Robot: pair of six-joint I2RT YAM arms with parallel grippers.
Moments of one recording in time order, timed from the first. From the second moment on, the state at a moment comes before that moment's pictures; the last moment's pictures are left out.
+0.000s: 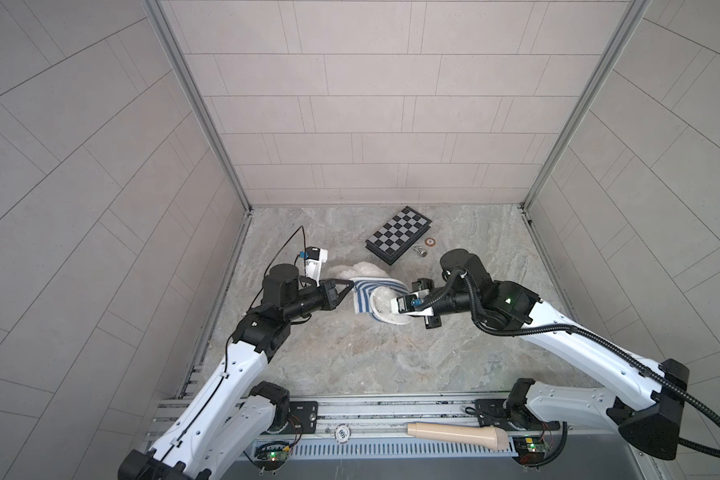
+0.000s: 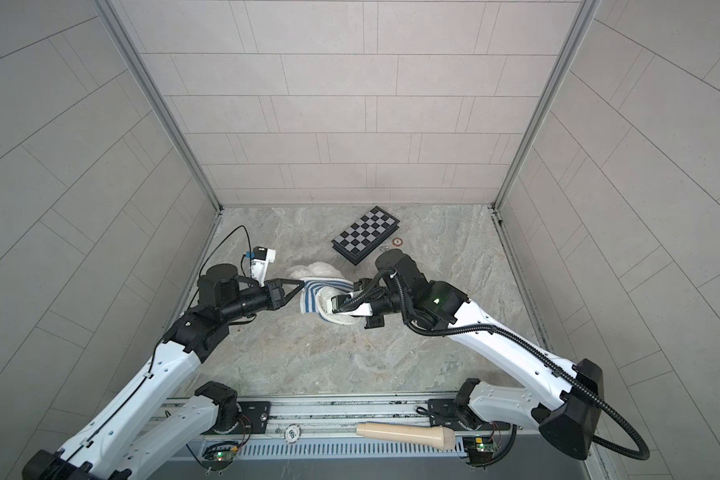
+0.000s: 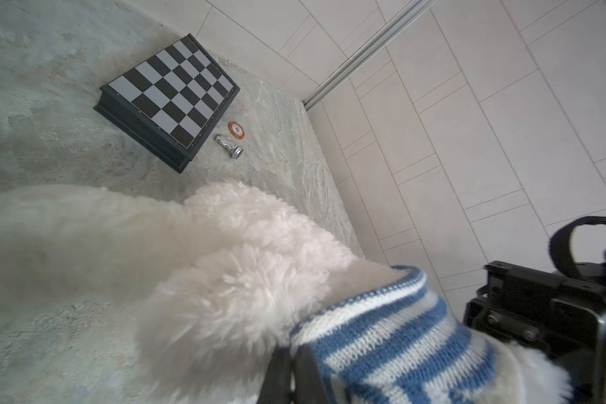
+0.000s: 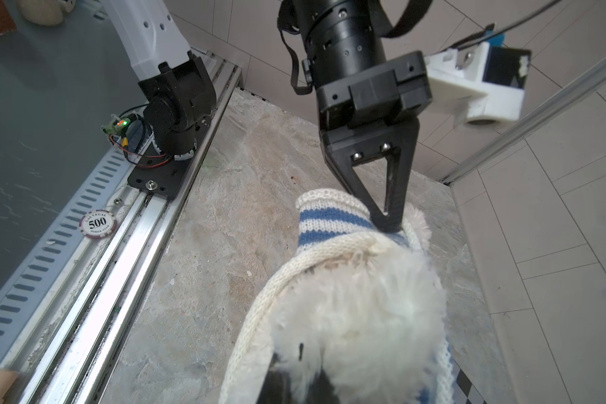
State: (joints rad) left arm -0.32 0.85 0.68 -0.25 0.57 -0.62; right arm 0.84 1.15 1.12 -0.55 -0.49 -0.81
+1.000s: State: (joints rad) left arm -0.40 1.02 0.72 -0.38 0.39 -0.45; right arm 1.04 1.14 1.11 -0.63 -0.20 -0.86
